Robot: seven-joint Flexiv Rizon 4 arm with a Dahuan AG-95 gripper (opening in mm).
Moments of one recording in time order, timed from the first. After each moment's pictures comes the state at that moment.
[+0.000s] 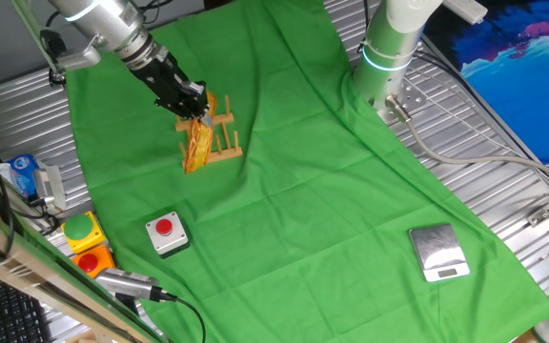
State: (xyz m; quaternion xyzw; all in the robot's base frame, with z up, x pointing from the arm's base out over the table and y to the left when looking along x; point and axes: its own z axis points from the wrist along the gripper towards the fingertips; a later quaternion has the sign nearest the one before) arm 0.510 0.028 0.224 0.37 -0.89 -0.25 0.10
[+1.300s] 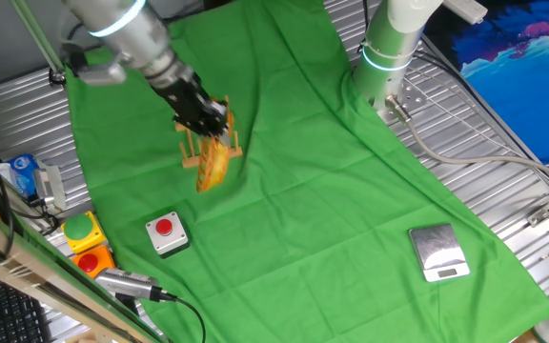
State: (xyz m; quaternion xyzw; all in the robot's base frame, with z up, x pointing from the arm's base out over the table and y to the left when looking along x) arm 0.495 0.102 0.224 0.35 -0.90 -0.22 0.07
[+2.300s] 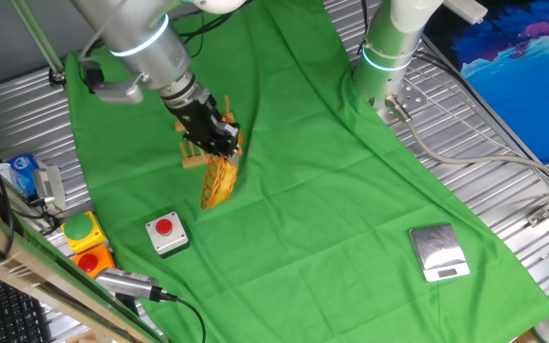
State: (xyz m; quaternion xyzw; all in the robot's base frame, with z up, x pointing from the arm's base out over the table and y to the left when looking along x) arm 0.495 0.128 0.212 0.34 -0.91 -0.21 0.06
